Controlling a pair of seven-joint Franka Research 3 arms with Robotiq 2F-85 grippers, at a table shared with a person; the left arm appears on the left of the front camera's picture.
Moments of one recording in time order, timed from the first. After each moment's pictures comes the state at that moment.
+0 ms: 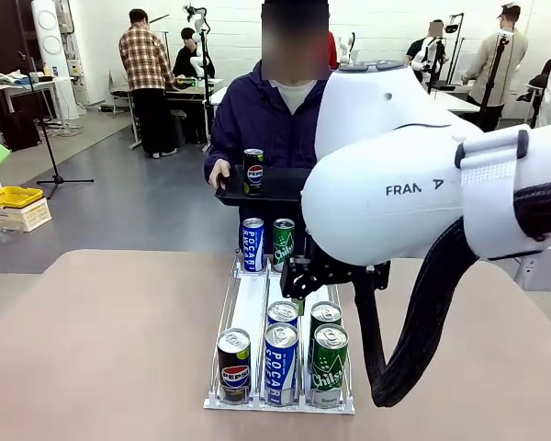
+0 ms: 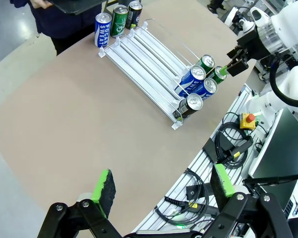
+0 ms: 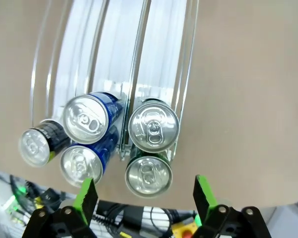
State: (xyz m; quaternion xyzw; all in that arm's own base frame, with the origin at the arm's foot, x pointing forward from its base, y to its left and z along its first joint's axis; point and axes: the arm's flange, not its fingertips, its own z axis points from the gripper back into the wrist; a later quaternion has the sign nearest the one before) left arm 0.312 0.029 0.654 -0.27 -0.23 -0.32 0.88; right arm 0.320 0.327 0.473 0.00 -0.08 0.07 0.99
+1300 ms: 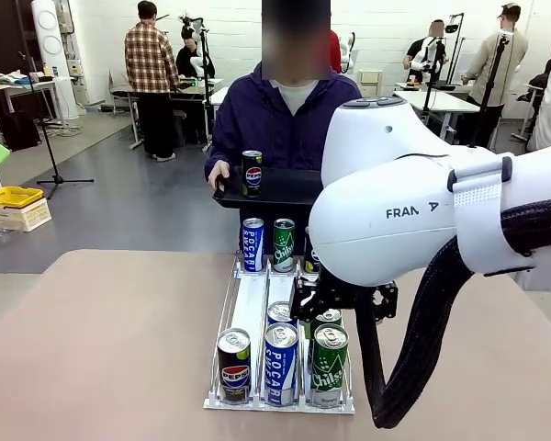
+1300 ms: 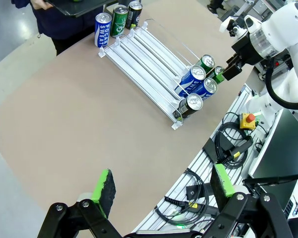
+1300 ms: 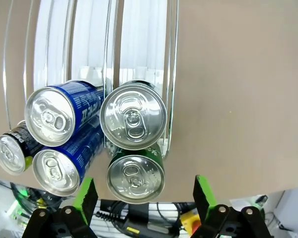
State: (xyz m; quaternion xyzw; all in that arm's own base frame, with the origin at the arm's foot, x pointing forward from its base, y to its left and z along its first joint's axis) left arm 0.312 0.029 0.654 -0.27 -0.23 -0.32 0.88; right arm 0.319 0.315 0.439 0.00 -0.04 0.02 1.00
